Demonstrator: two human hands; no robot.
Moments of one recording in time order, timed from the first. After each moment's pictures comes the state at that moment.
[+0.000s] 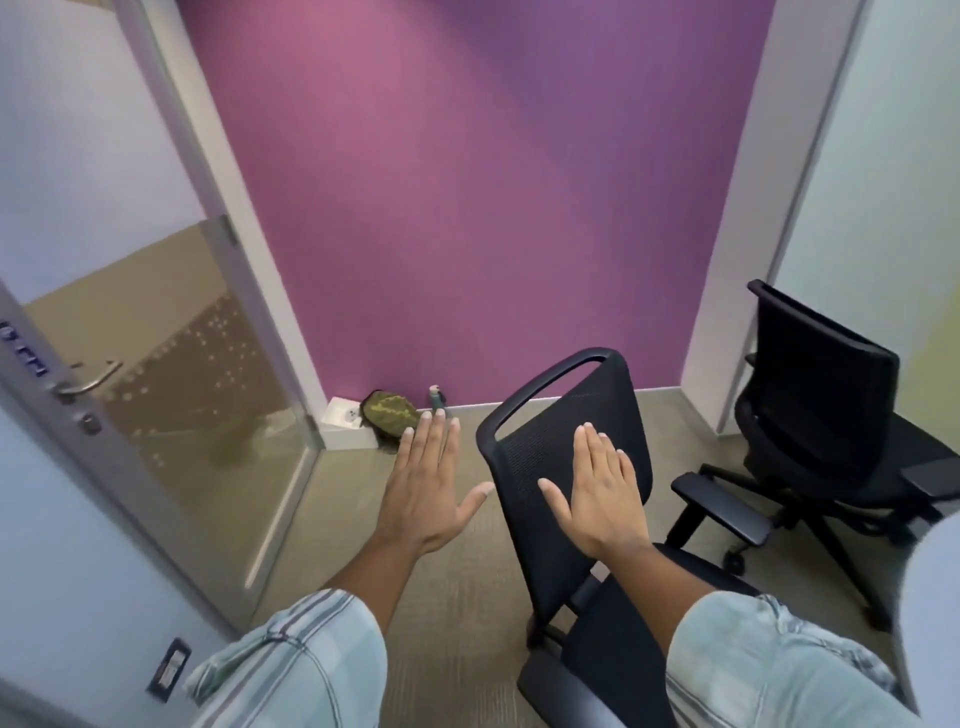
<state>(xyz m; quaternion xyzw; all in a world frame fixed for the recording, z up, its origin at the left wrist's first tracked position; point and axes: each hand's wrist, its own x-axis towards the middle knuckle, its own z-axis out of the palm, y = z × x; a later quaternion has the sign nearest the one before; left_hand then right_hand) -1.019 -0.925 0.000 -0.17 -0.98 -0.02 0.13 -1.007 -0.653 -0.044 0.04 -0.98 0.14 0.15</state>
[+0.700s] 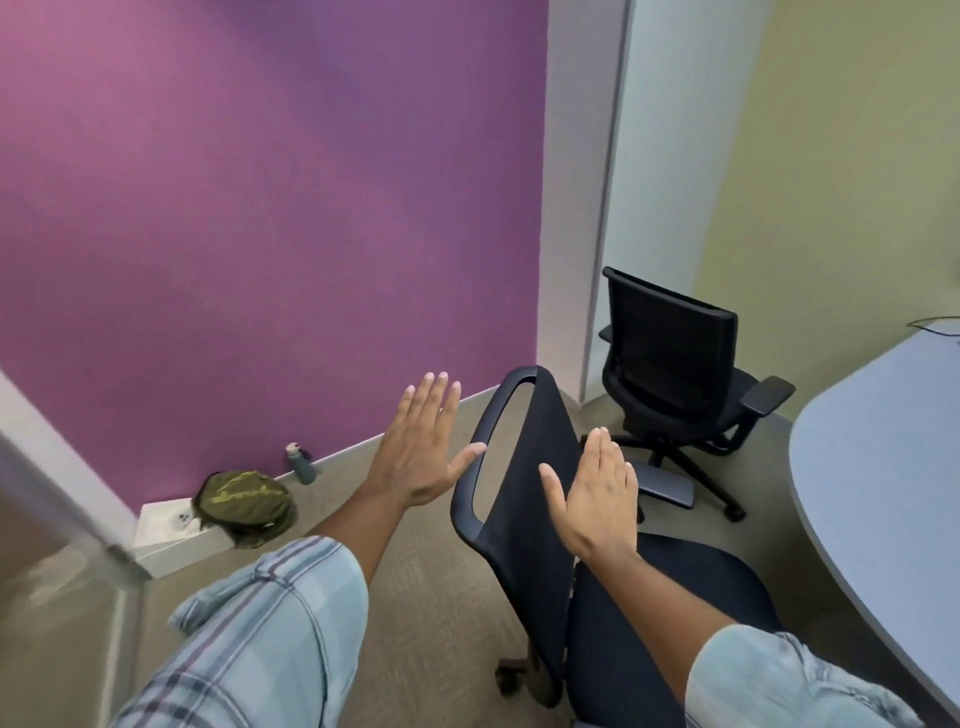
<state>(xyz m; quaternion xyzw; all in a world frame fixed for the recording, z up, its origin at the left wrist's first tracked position) -1.288 -0.898 0.019 -0.44 -0.89 -0.04 0.13 -1.099 -0.703 -0.035 -0.29 -0.92 0.17 0.18</state>
